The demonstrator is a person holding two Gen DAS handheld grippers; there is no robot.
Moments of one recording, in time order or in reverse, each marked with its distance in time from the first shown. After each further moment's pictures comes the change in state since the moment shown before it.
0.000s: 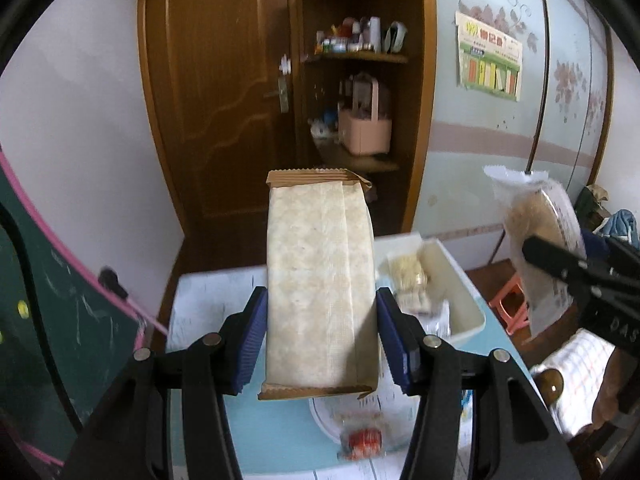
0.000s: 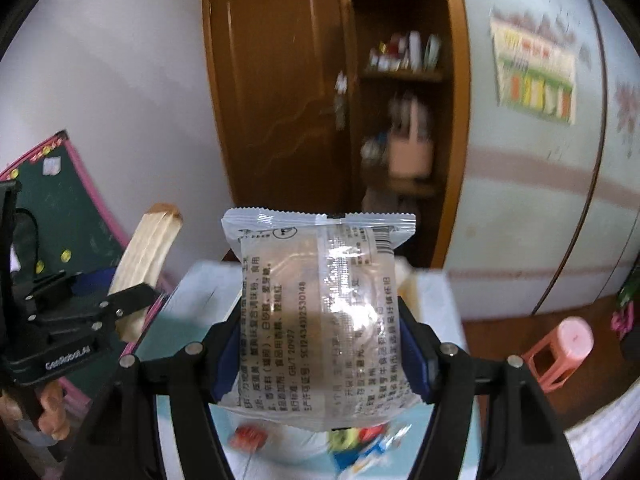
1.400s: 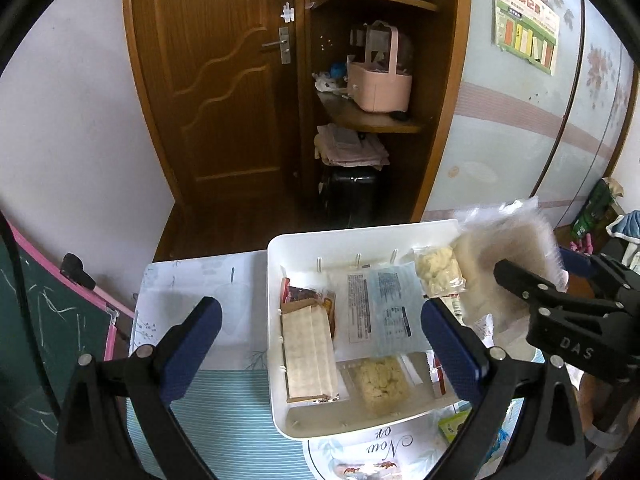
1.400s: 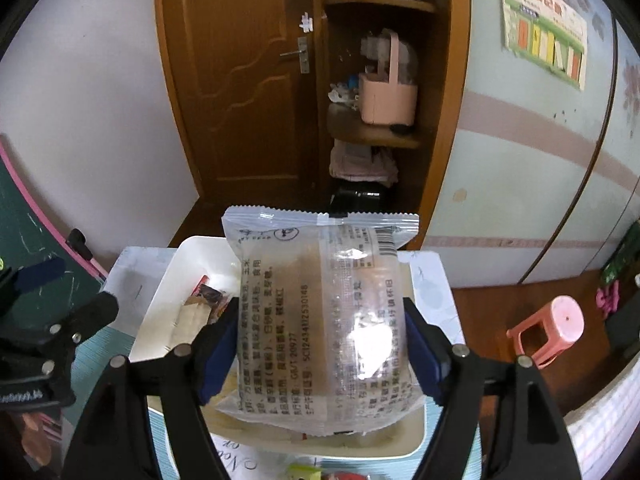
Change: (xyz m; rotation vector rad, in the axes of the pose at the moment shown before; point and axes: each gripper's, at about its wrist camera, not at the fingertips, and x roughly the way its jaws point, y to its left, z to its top) left arm 0.163 0.010 0.015 -0.047 0.166 0.000; right arm 0.164 -0.029 -0.006 0.049 0.248 -0.068
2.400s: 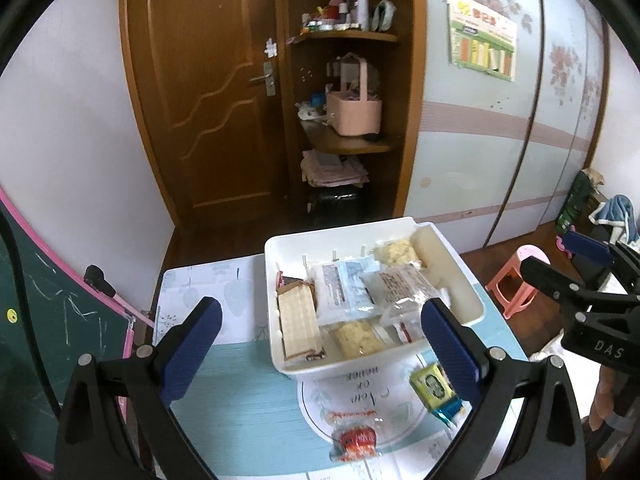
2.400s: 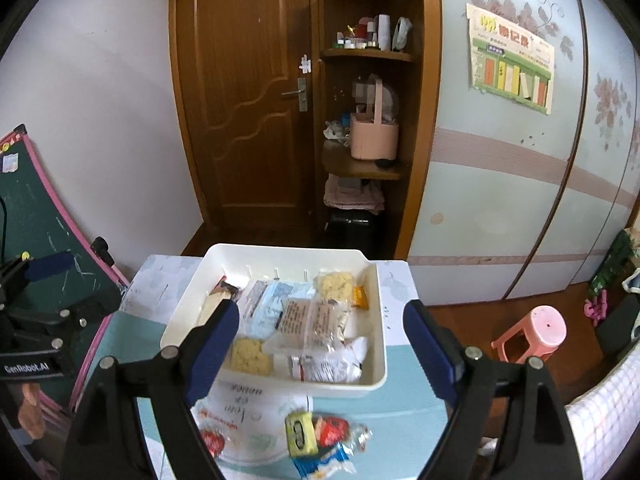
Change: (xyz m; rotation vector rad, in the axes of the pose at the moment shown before) left arm -0.123 -0.025 -0.042 0.071 -0.094 -0.022; right arm -0.138 -0.008 -0.051 -0.036 -0.144 -0.025
